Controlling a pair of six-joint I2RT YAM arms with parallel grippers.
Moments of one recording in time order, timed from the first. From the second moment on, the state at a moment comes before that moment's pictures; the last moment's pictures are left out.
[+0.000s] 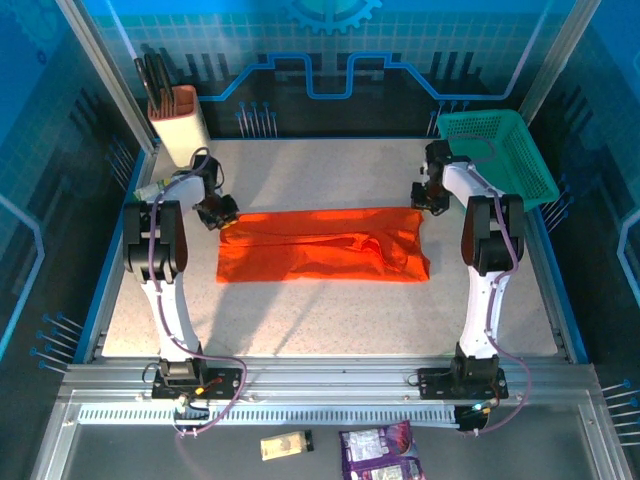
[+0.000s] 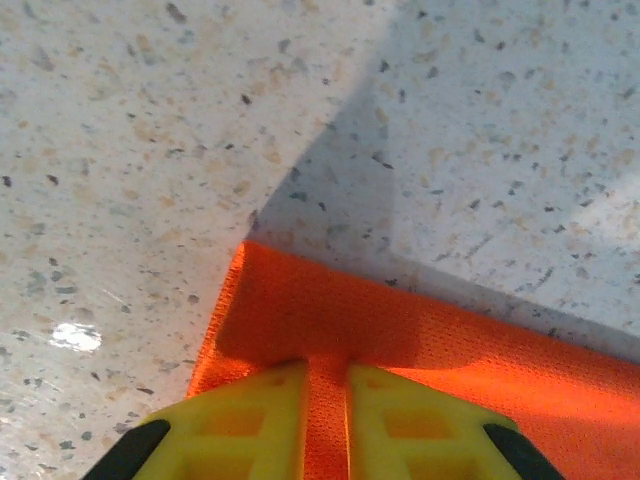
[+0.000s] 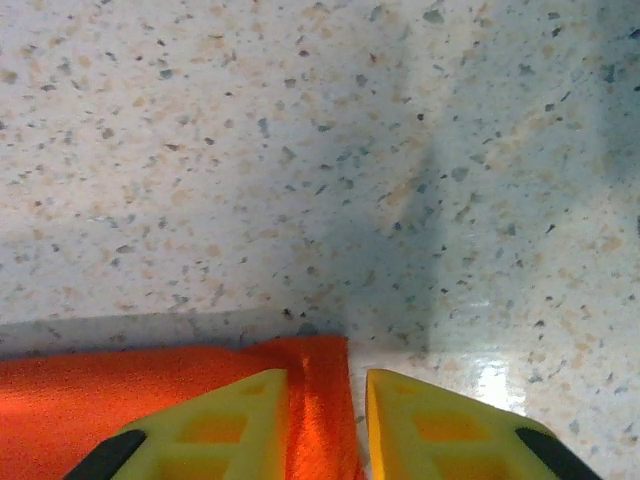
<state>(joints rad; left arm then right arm) 0.08 2.09 1.51 -0.76 0.17 -0.48 0.05 2.18 1.73 -0.84 -0.04 0.19</state>
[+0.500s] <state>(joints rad) -0.05 1.87 1.27 -0.77 0.18 -0.48 0.15 1.98 1.47 -0.85 -0.27 0.19</state>
